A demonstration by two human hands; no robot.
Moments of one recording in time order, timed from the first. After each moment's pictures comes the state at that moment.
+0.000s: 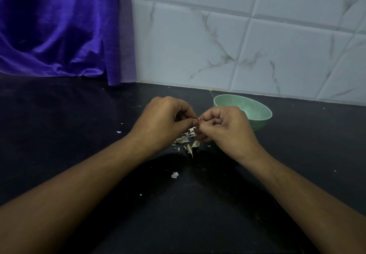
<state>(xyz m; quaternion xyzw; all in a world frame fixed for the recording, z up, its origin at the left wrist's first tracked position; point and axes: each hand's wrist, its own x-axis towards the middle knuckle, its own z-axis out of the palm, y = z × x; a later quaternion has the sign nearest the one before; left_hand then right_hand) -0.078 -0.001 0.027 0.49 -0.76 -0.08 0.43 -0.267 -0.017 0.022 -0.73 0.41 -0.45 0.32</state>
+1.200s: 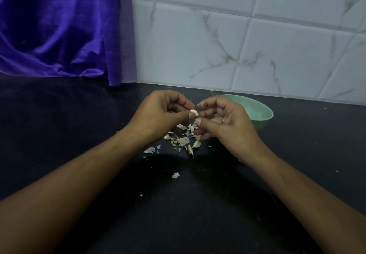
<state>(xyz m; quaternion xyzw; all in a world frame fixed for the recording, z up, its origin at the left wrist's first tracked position) -0.073 -0.003 0.035 0.46 -0.66 -0.33 0.49 -0.270 -0.022 0.023 -0.71 0.34 -0.48 0.38</state>
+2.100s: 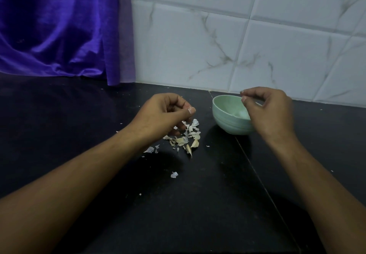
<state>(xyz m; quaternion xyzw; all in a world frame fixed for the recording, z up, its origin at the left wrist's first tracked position) -0.077 -0.001 0.033 0.46 -0.62 -0.39 0.50 -0.333 -0.054 0.048 -0.67 0.52 -0.54 0.02</state>
